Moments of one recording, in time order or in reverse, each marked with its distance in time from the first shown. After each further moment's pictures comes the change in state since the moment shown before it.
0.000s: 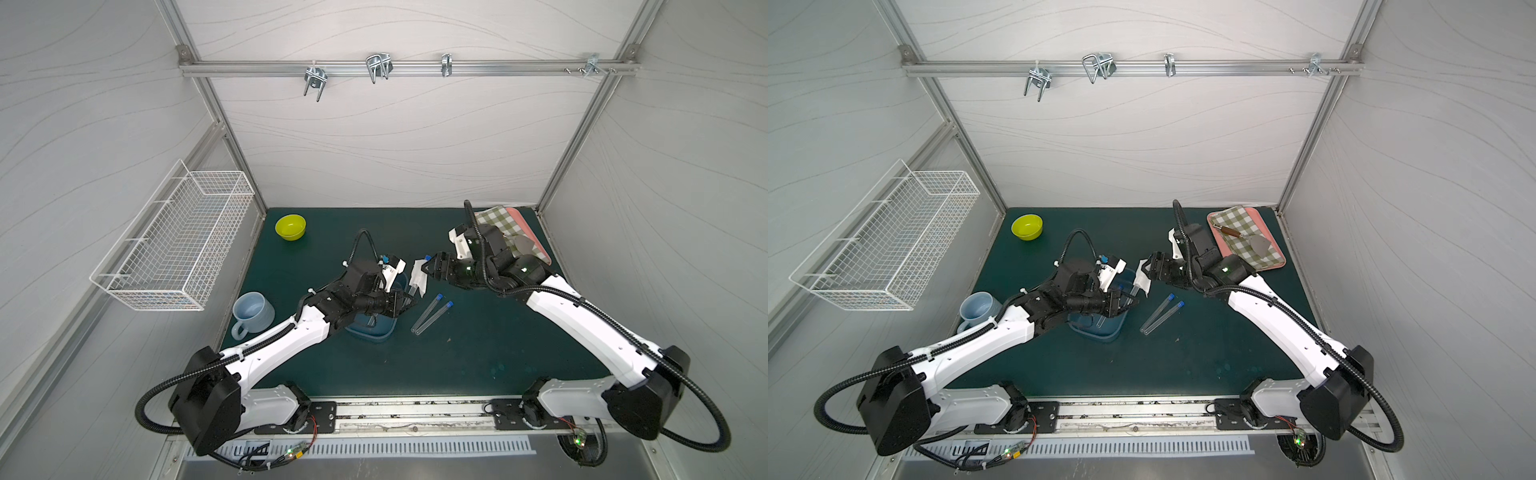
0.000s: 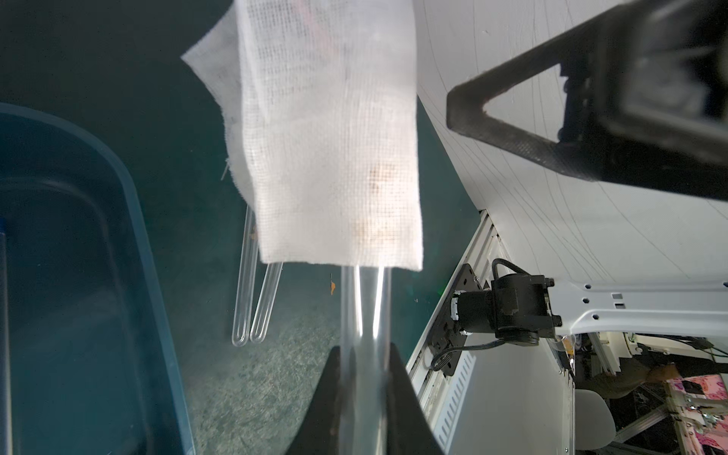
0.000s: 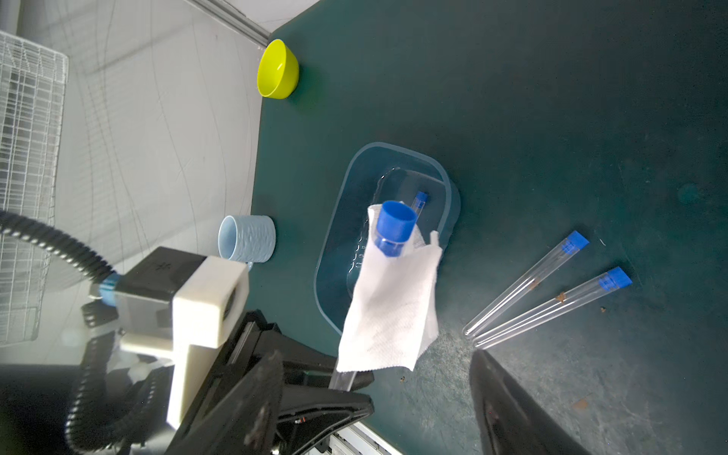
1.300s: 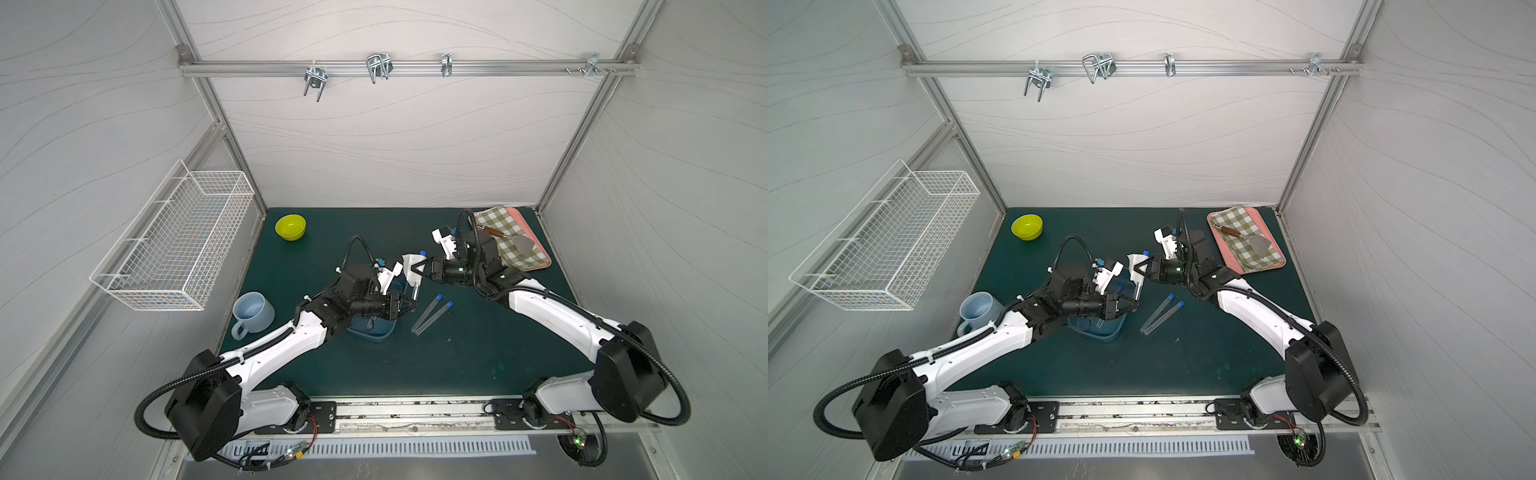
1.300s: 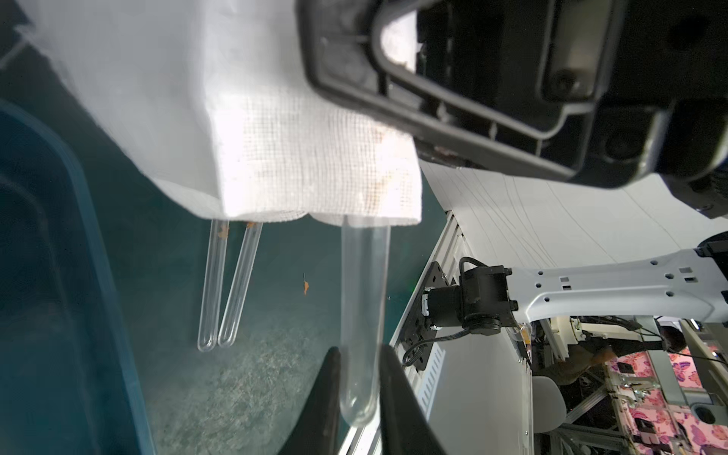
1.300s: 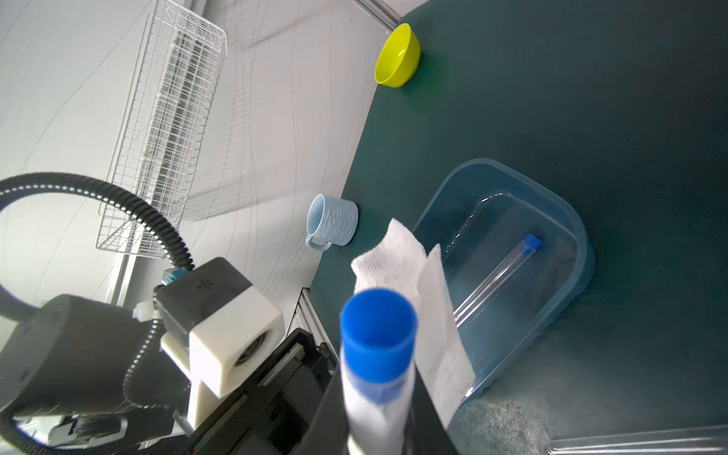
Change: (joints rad) left arm 0.032 -0.027 -0.095 0.160 0.124 -0.085; right arm -0.103 0.099 -0.276 0.649 -0.411 -0.052
